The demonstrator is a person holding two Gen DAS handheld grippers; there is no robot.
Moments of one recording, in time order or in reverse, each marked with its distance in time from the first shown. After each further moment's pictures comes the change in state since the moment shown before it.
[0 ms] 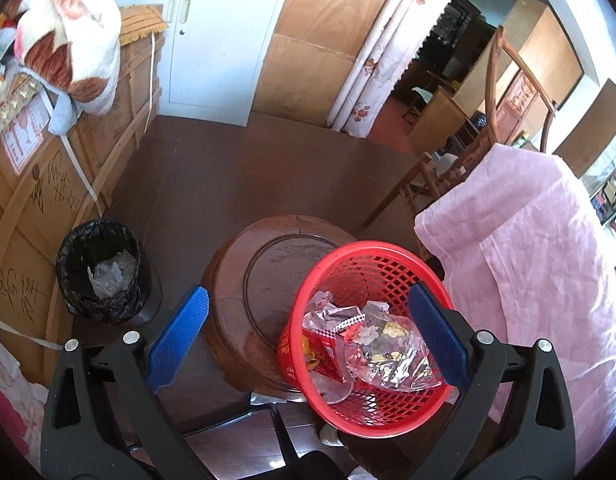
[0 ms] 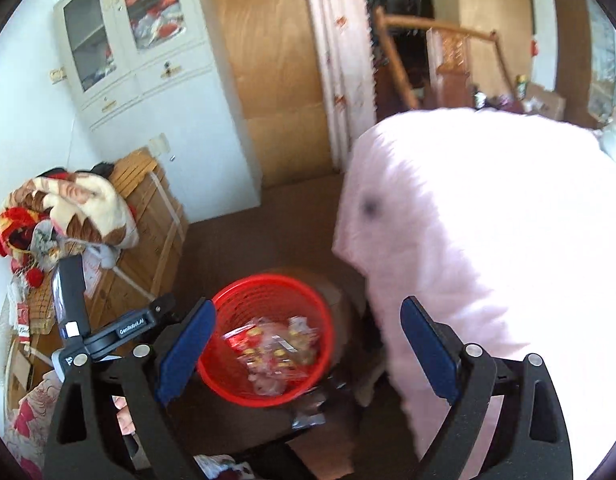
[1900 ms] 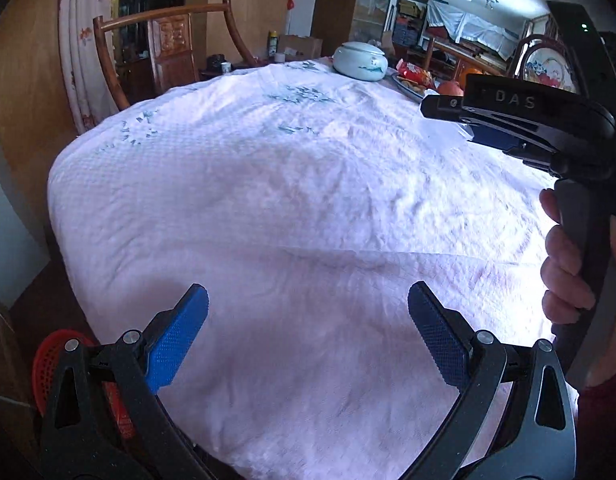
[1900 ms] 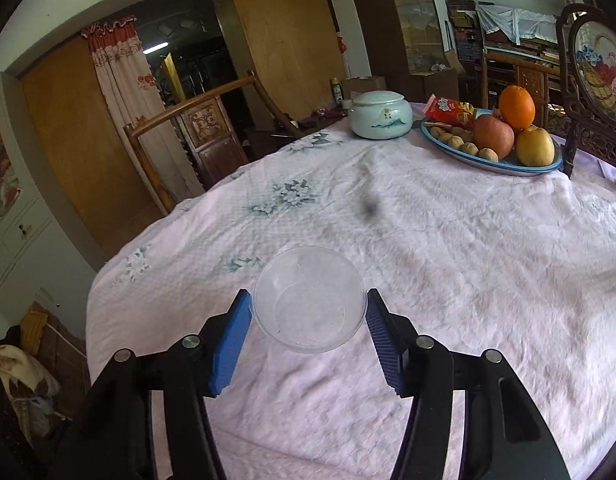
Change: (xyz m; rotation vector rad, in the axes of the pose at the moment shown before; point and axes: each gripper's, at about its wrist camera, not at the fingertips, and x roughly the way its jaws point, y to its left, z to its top) left arm -0.089 -0.418 -0.142 0.808 0.087 -0.433; right arm -0.135 -0.330 0.000 0.444 -0.199 -0.334
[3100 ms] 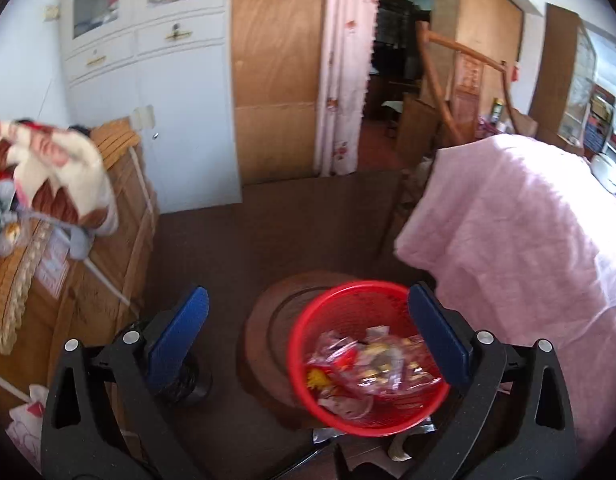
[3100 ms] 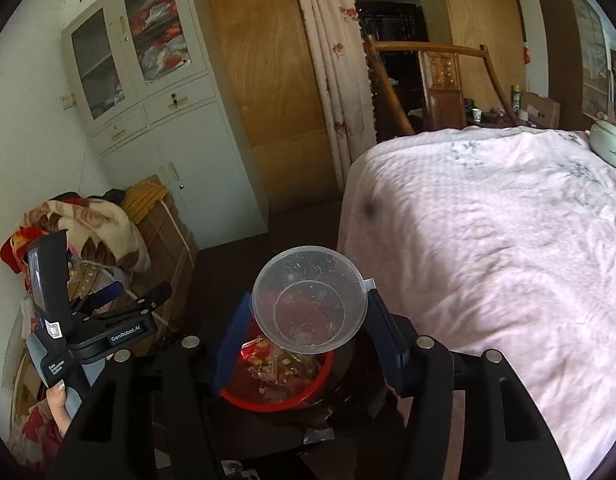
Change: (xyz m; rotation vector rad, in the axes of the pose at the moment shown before) left arm -0.145 0.333 -0.160 -0.473 -0.140 0.582; right arm -0.014 0.309 -0.167 -0.404 0.144 0.405
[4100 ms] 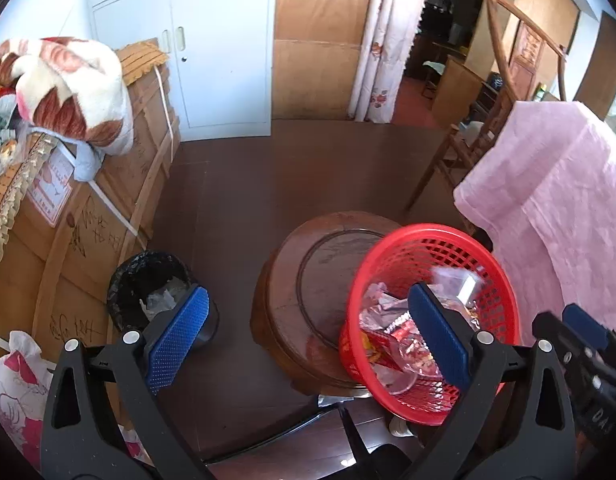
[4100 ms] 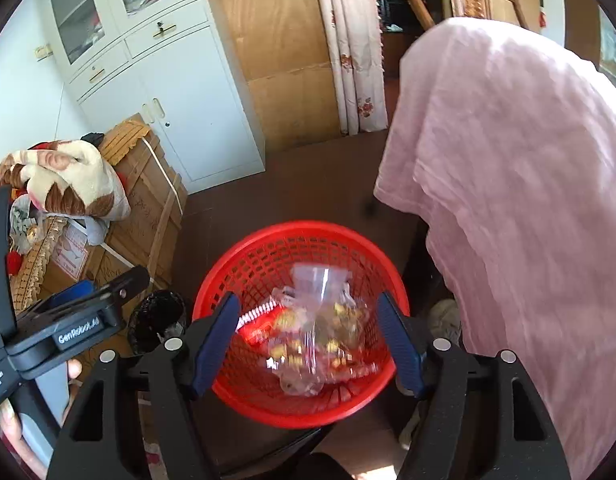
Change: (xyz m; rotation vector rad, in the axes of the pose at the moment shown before) left arm 0.062 0.041 -0.038 -0.110 0.197 0.058; right arm 0.140 0.057 -0.068 0.008 0.194 -0.047
